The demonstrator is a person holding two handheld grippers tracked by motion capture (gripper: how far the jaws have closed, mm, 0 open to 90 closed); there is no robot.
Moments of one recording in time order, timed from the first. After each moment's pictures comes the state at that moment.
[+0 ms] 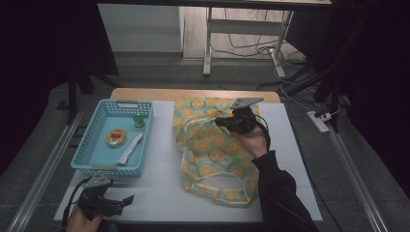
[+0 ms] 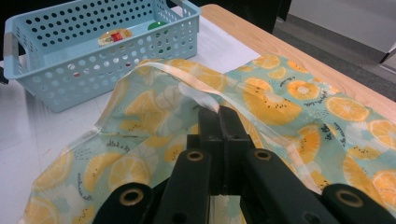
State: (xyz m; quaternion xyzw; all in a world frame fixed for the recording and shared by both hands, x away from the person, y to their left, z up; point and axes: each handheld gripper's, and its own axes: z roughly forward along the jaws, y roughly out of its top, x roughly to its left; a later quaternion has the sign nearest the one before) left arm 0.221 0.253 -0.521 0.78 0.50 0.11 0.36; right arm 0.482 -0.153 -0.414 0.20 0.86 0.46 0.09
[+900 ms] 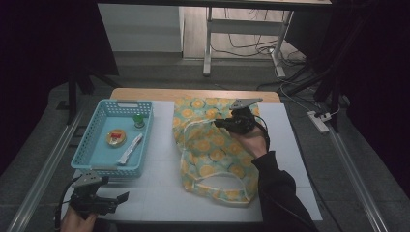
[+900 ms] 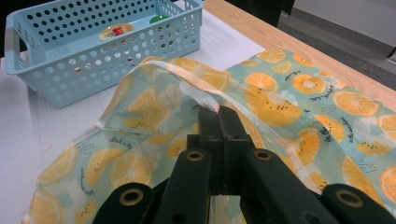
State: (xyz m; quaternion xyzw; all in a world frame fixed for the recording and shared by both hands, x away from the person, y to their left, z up) left arm 0.216 0.266 -0.506 0.76 0.50 0.11 0.39; right arm 0.483 -0.152 -0.418 0.20 0.86 0.46 0.08
